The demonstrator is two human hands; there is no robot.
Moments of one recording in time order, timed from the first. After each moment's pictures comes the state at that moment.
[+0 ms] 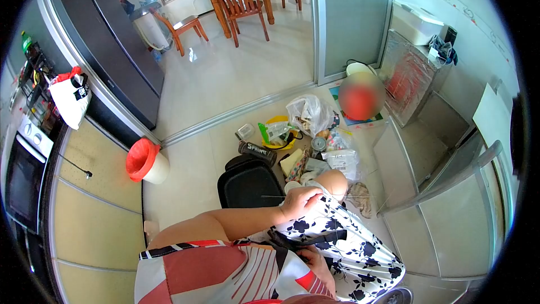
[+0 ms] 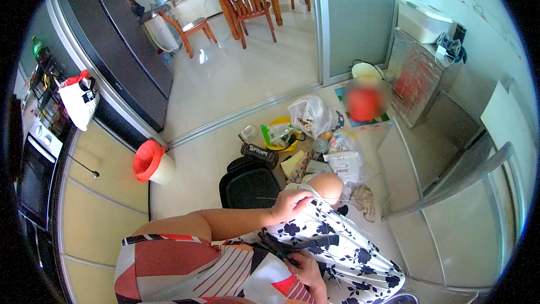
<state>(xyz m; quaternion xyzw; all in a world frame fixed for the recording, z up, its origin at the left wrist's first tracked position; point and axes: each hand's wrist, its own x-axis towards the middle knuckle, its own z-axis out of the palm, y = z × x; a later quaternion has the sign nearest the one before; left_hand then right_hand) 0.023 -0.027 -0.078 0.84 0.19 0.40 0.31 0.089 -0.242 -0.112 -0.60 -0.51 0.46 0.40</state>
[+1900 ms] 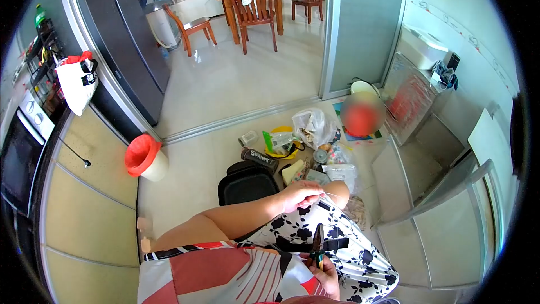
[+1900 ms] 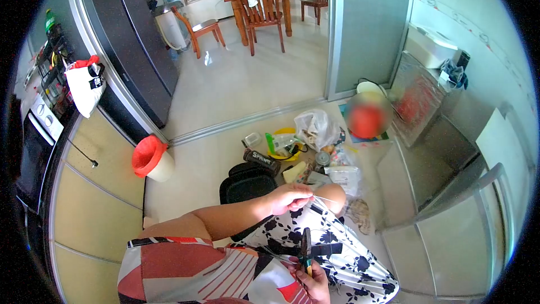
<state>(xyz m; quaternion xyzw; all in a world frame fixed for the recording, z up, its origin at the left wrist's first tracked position) 0.003 0.012 -0.041 0.41 0.21 0.11 0.88 0.087 -0.256 -0.044 -0.40 -0.21 0.65 0.61</state>
